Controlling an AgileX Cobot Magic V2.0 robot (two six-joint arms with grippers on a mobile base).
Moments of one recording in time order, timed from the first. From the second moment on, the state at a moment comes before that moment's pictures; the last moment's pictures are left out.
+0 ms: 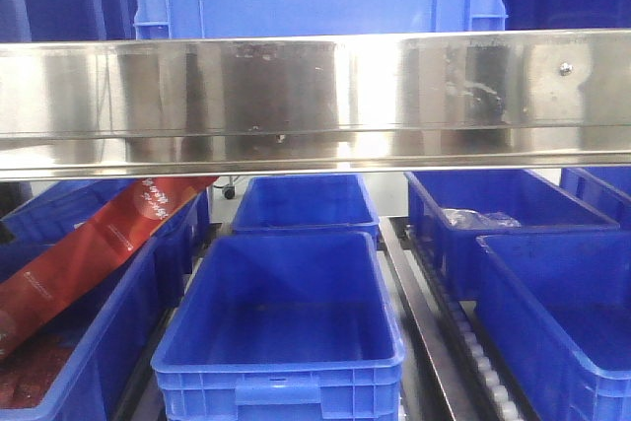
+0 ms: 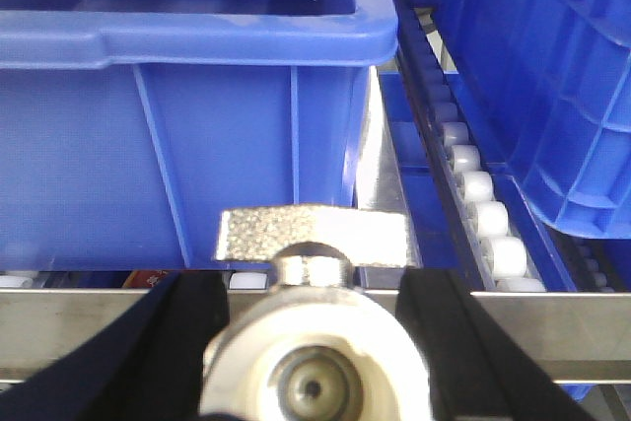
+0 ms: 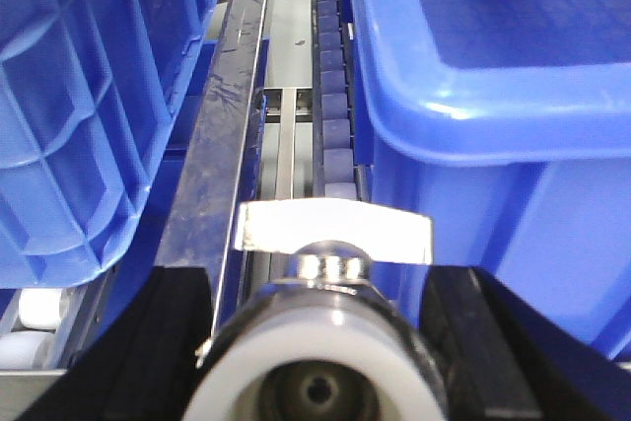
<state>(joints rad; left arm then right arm) 0.04 0.77 -0.91 -0.14 0.65 0.15 0.05 1.04 -0.98 0.07 0.51 -0.01</state>
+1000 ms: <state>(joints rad) -0.21 1.21 -1.44 -0.14 0.65 0.18 0.22 1.20 -1.30 0.00 0.42 -0.01</state>
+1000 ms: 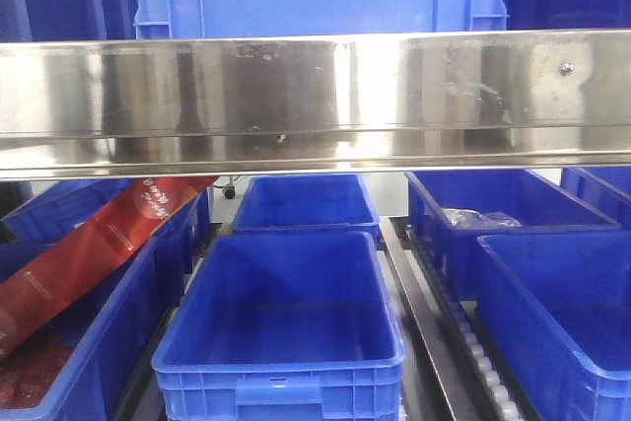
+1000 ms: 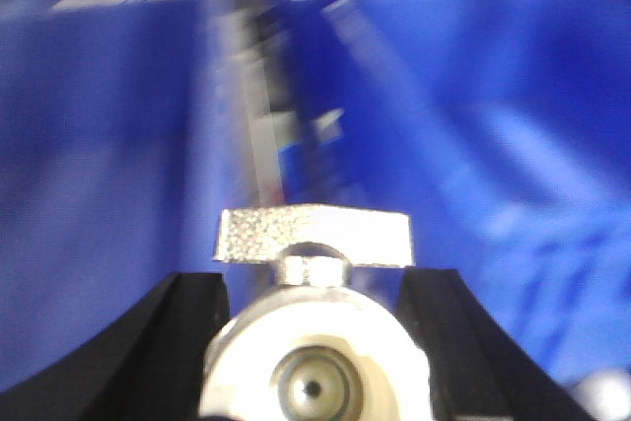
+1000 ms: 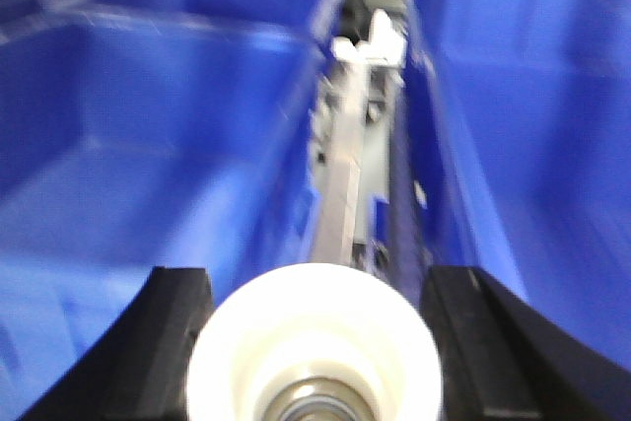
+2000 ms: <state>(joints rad) -0.50 1.92 -2.09 -0.17 0.69 0.18 0.40 1.78 -1.86 0.07 0.56 -0.01</state>
